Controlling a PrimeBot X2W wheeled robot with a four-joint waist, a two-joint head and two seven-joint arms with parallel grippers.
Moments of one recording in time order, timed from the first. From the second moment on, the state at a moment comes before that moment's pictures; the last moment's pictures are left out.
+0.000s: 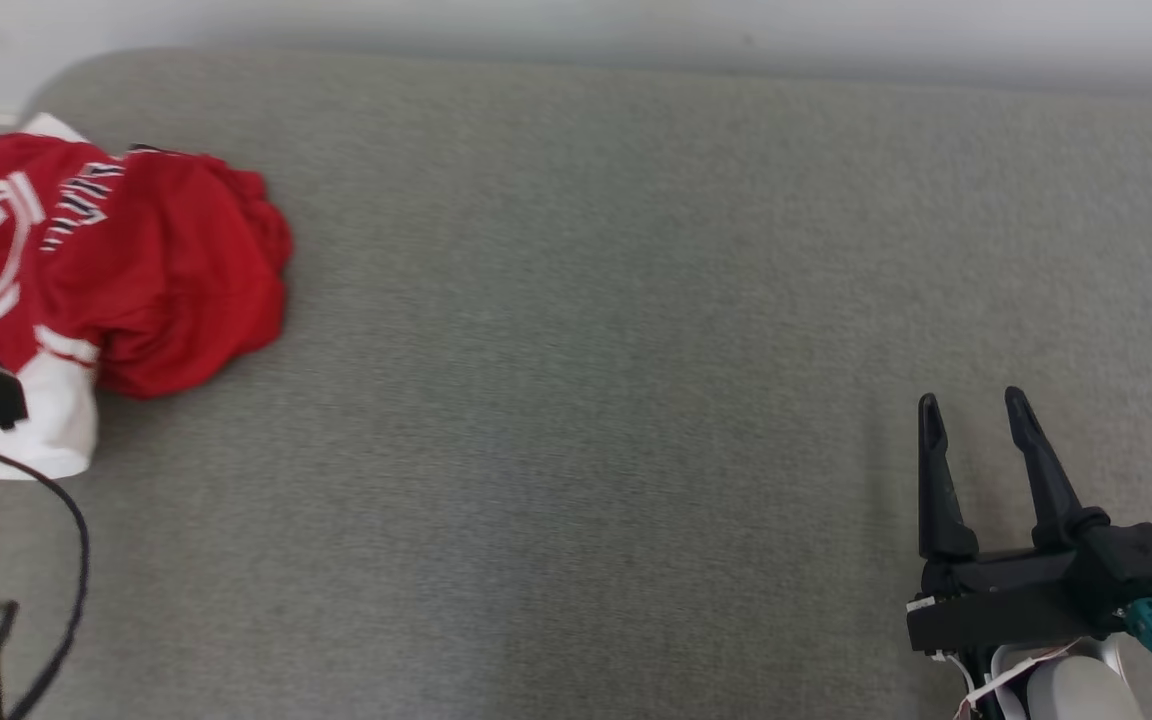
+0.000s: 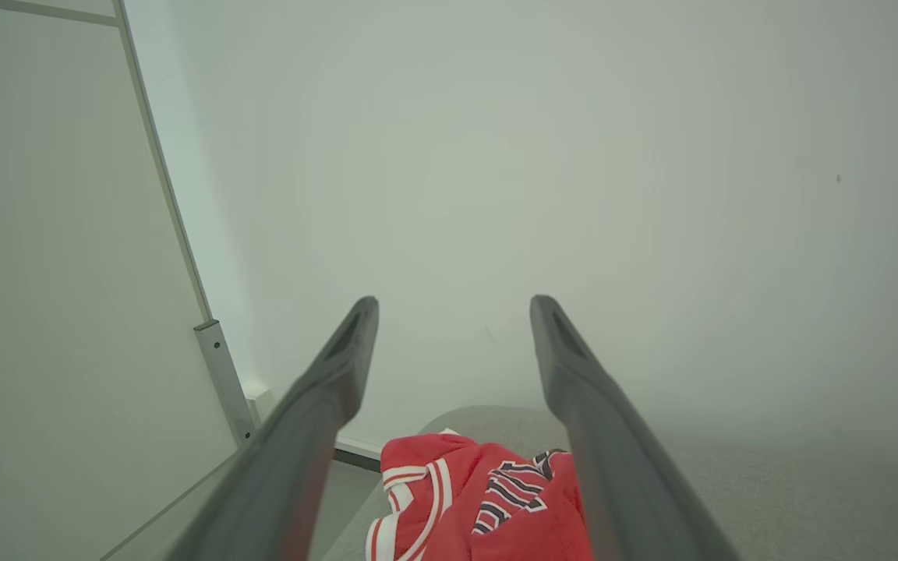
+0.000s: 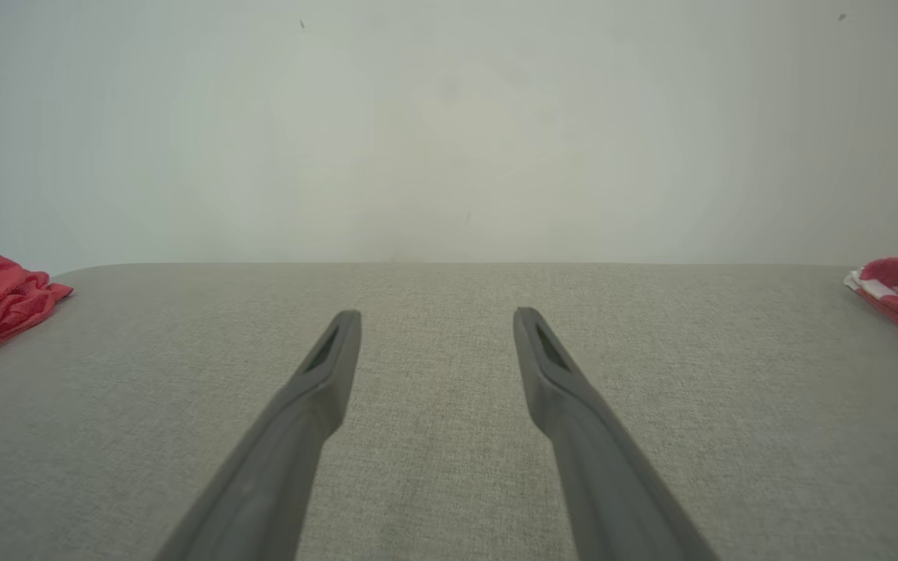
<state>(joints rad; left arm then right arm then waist) -0.58 0.33 0.18 0.32 -0.26 -0.01 -0.18 -0.13 -0.08 -0.09 0.09 0.06 0.13 -0.26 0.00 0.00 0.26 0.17</state>
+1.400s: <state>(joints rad) -0.87 0.45 0.11 0.98 -0.34 -0.06 0.33 -0.15 -0.12 -0.10 0.06 0.05 0.13 -0.26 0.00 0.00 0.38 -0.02</state>
